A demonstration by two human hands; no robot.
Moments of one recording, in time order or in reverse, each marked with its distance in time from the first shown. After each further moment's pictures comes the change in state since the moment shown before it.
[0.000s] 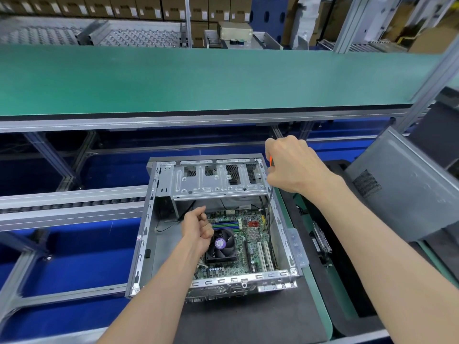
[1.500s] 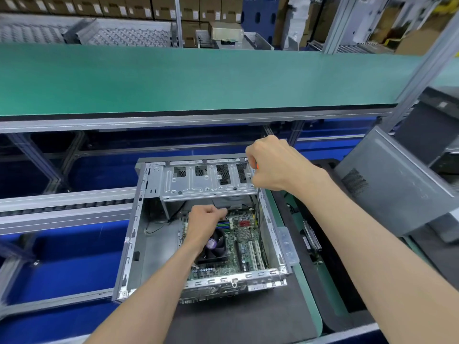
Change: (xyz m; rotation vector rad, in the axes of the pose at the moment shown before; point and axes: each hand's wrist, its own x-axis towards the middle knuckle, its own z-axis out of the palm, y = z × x) left_hand -0.005 -0.016 0.024 1.008 -0.073 0.552; right_hand 0.004 -0.005 -0.004 0.017 -0.090 -0.082
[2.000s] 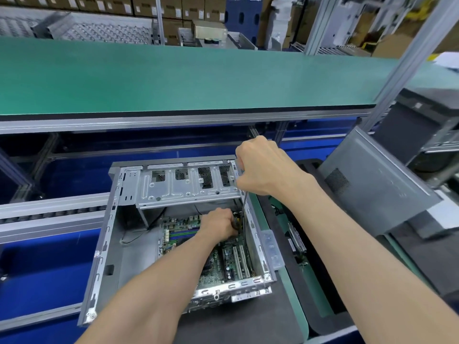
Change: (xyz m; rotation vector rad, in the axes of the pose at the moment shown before) left_hand 0.038 0.016 0.079 1.014 -0.385 0.246; right_hand -0.003 0.010 0.001 0.069 0.006 0.094
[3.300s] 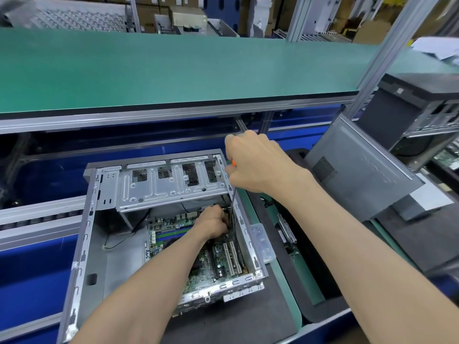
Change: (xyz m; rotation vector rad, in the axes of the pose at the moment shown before) left_hand 0.023 0.002 0.017 -0.195 -0.127 0.003; right_hand -0.006 0.006 -0.001 -0.102 0.068 -0.012
